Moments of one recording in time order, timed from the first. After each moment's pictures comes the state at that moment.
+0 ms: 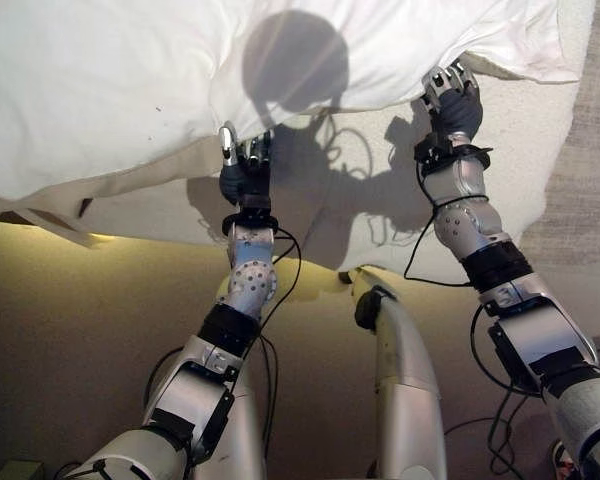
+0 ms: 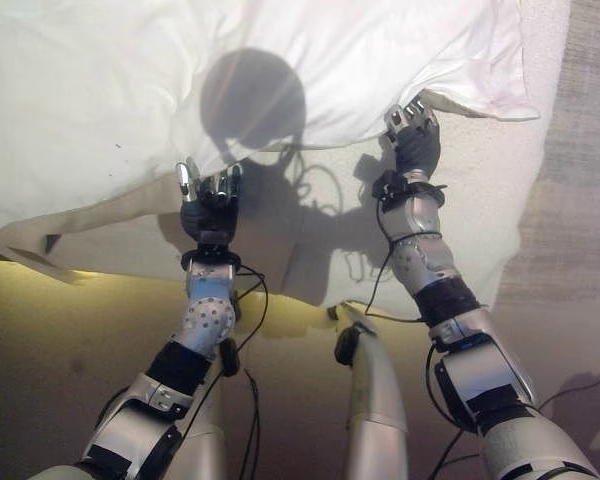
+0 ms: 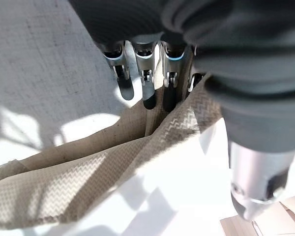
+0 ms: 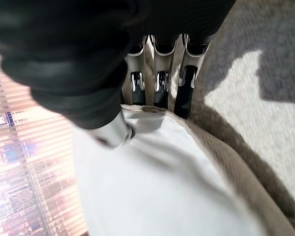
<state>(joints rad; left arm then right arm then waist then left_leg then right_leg) -0.72 0.13 -0.27 0.26 -1.39 -0.54 0.20 -1.02 -0.45 0.29 0.50 0.95 -0.31 -0.39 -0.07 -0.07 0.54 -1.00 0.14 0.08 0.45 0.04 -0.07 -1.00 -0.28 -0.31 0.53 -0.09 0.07</state>
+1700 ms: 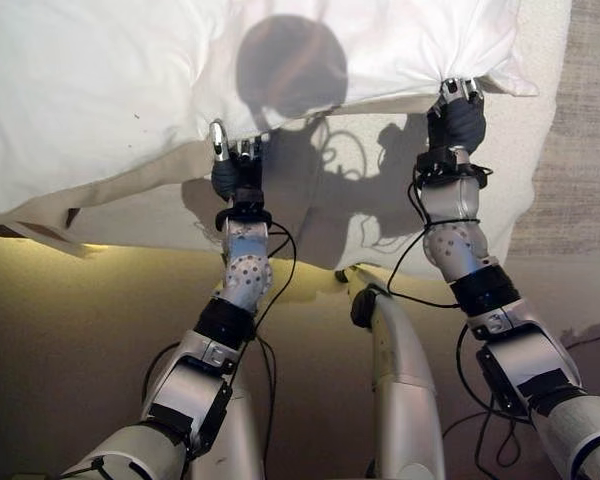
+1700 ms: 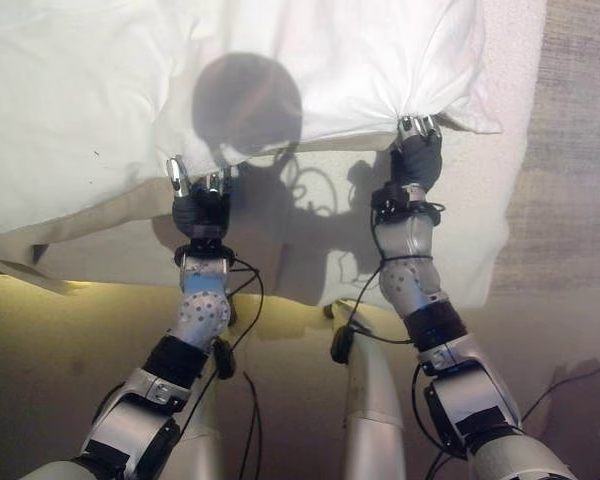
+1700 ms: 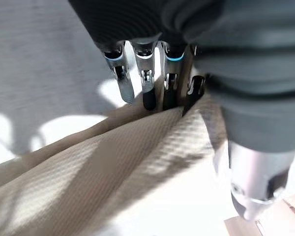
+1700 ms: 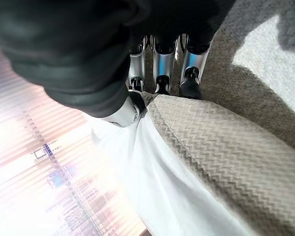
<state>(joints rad) -0.76 0.16 -0.21 0.31 -1.39 -0.54 0.23 -0.90 -0.36 0.23 0.32 1.04 -0.44 -0.36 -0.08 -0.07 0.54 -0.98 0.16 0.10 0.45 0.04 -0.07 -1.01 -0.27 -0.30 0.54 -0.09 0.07</state>
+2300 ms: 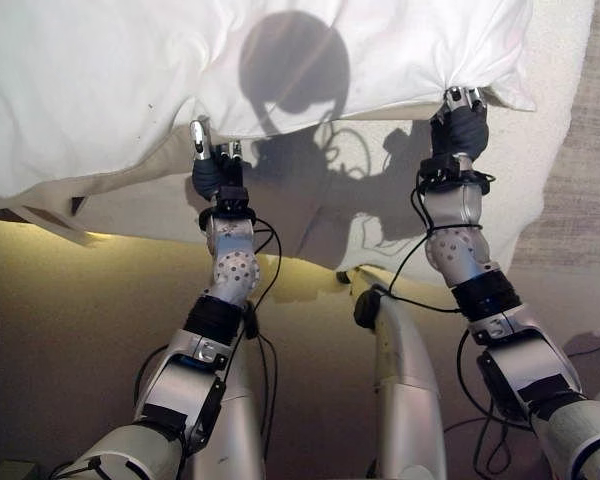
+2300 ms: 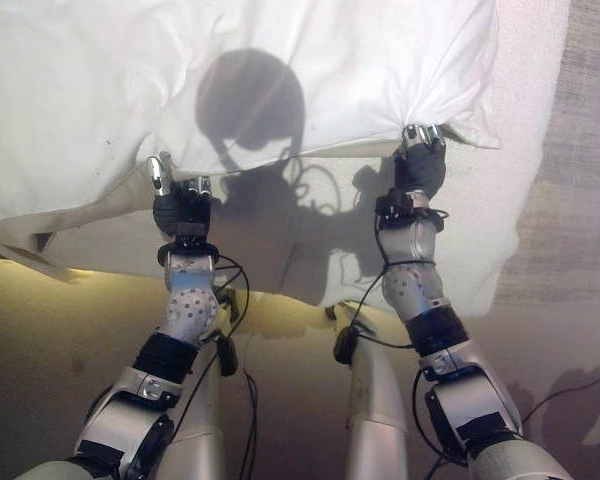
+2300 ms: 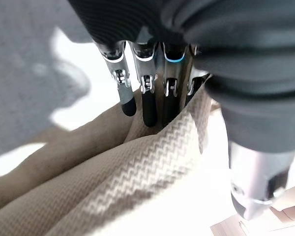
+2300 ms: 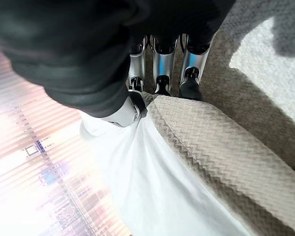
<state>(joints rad) -0.74 0.21 -0.17 0.34 -1.32 -0.54 0.25 -0.87 -0.36 0.20 0.32 1.04 -0.44 -0.34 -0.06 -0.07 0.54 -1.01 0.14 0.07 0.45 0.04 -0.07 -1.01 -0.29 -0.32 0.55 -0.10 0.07</state>
